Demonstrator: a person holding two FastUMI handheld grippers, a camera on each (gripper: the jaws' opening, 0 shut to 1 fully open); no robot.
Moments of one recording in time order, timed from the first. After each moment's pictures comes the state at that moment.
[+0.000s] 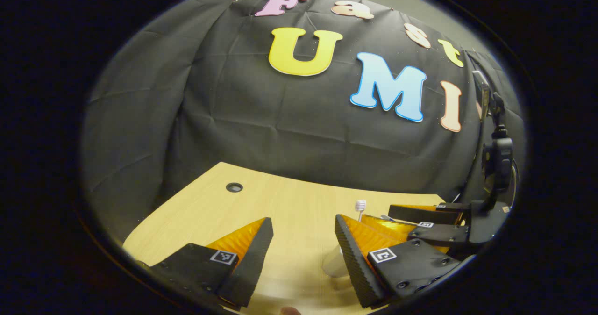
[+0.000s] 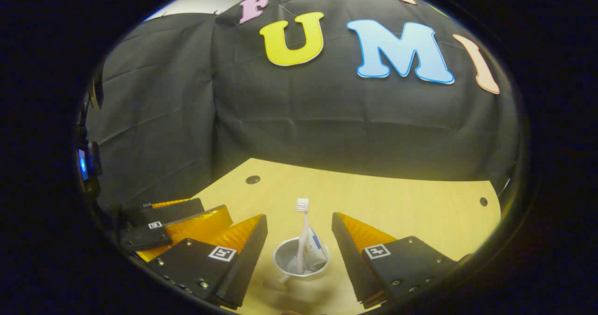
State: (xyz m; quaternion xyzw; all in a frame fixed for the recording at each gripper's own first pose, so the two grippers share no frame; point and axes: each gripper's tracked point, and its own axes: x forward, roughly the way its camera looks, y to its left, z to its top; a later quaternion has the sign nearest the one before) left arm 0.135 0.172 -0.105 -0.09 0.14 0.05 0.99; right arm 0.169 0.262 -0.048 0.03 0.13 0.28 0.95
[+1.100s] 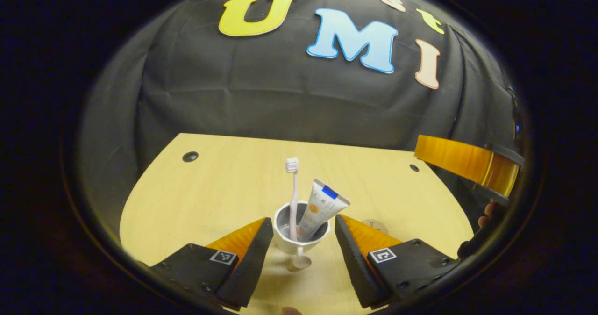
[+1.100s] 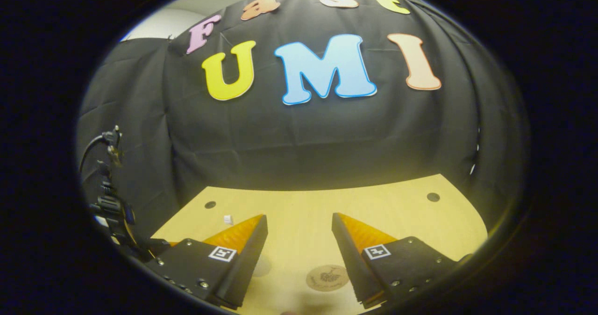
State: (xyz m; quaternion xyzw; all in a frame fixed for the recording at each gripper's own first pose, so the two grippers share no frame) left arm 0.146 0.060 -0.169 -0.07 0.31 -0.03 0.95; right arm 0.166 0.110 -0.015 0.10 0.11 0.14 0.98
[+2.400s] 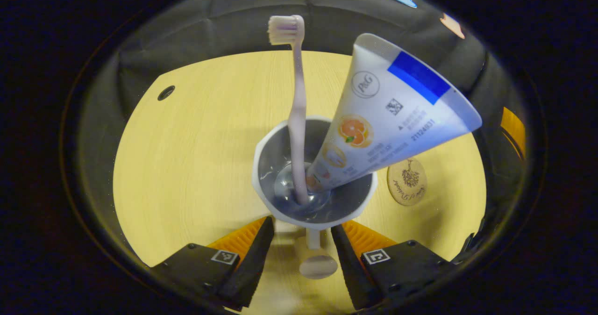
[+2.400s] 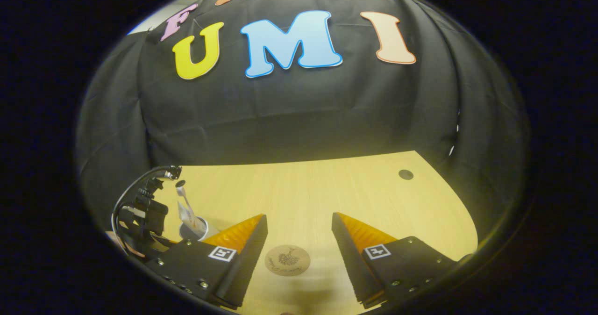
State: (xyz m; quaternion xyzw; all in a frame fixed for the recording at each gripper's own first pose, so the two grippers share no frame) left arm 0.139 0.064 -0.303 -0.04 0.55 -0.02 0.84; right arm 0.170 0.041 -0.076 0.08 0.20 0.09 0.97
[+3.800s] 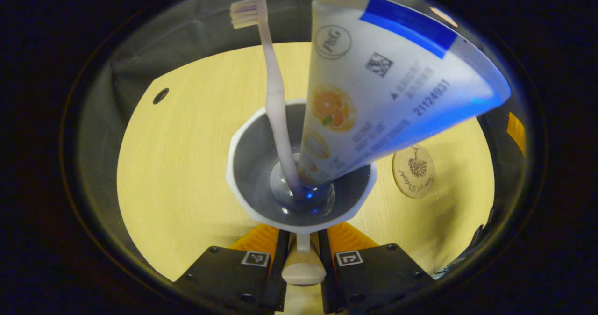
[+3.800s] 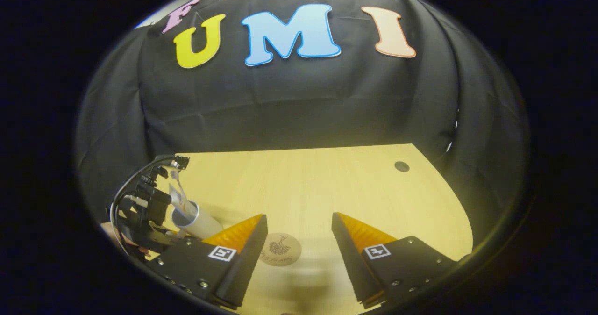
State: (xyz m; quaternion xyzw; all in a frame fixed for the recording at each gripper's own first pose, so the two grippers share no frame) left arm 0.135 0.056 -0.311 -0.01 0.56 -0.02 0.83; right arm 0.160 0.032 -0.093 0.07 0.22 0.09 0.97
